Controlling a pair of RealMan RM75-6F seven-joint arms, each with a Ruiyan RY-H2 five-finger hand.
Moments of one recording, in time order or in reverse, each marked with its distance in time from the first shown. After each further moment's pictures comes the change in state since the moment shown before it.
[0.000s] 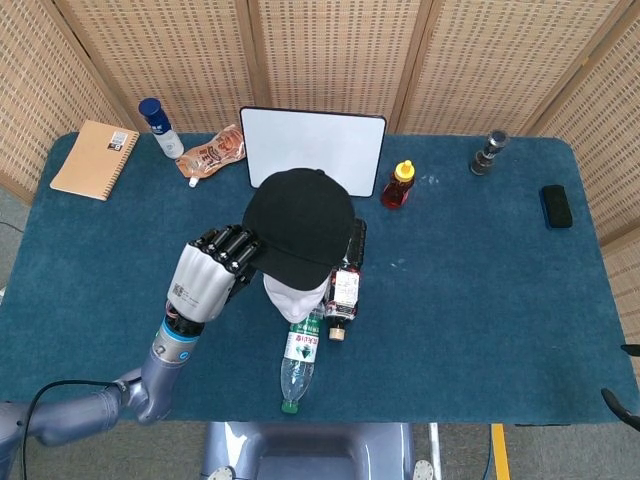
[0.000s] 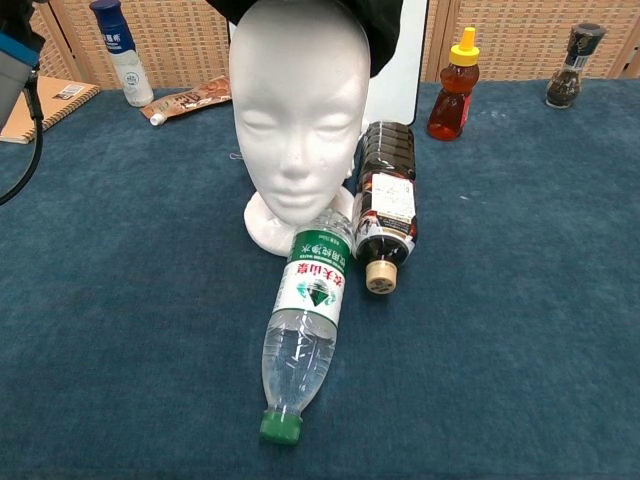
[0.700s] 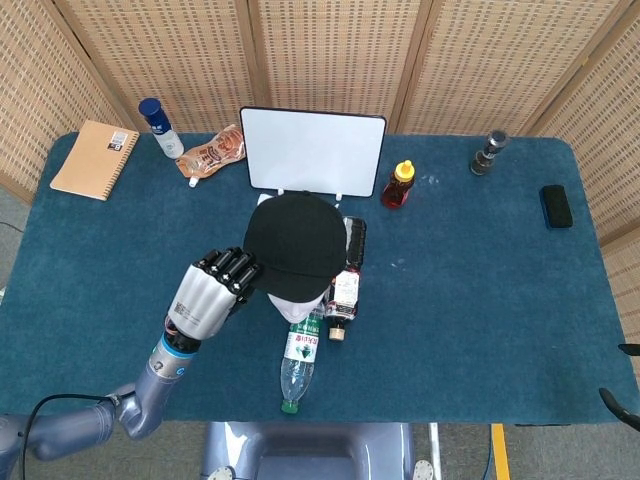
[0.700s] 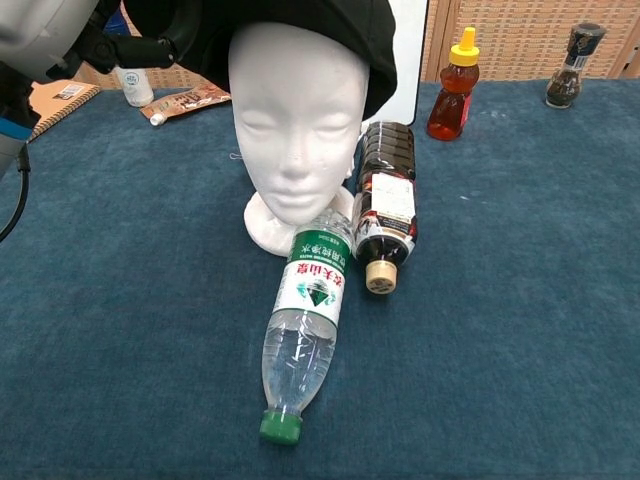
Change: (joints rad) left arm 0.069 -0.029 0.071 0.054 0.046 -0.008 0.011; right arm 0.004 -0.005 0.001 0.003 0.005 -0.011 -0.003
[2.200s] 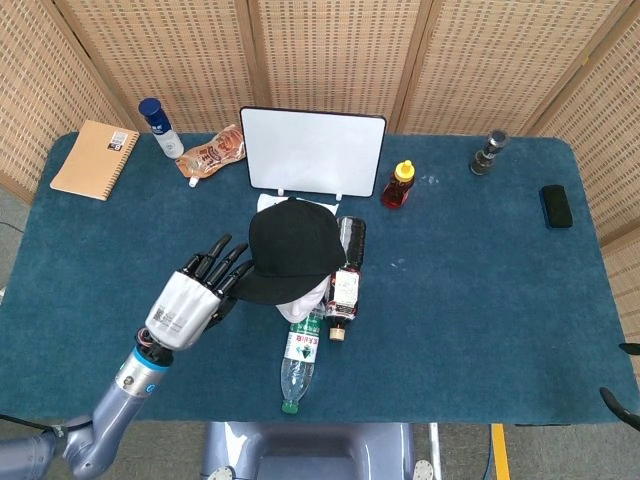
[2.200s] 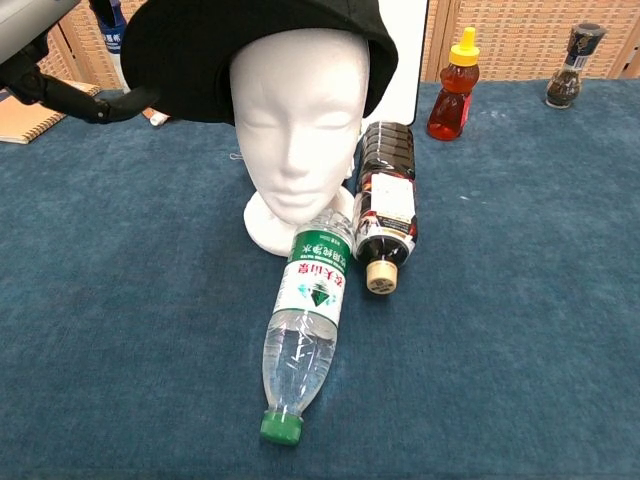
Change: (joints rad) left arm 0.122 0.309 0.066 -0.462 -0.095 -0.244 0.203; right arm -0.001 0.004 0.002 -0.007 -0.011 0.011 -0.004
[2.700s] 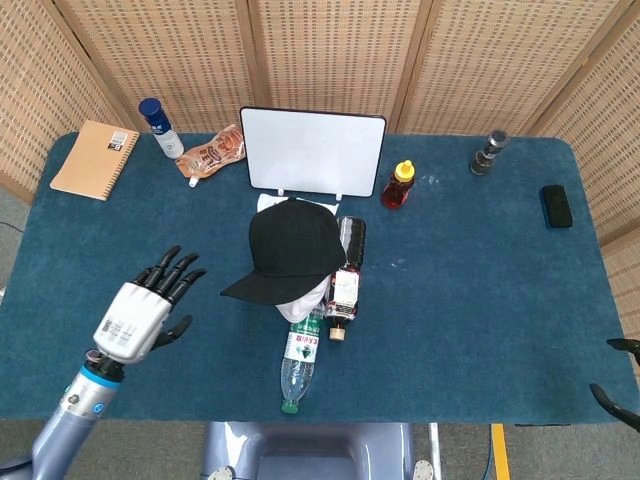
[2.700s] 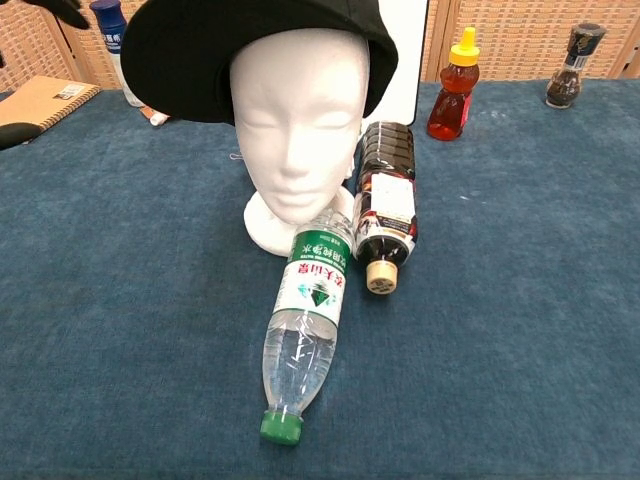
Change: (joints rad) left arm 0.134 0.271 0.079 -0.239 -0.117 -0.026 -0.113; right arm 0.025 -0.001 -0.003 -0.015 -0.011 -0.037 -0.023
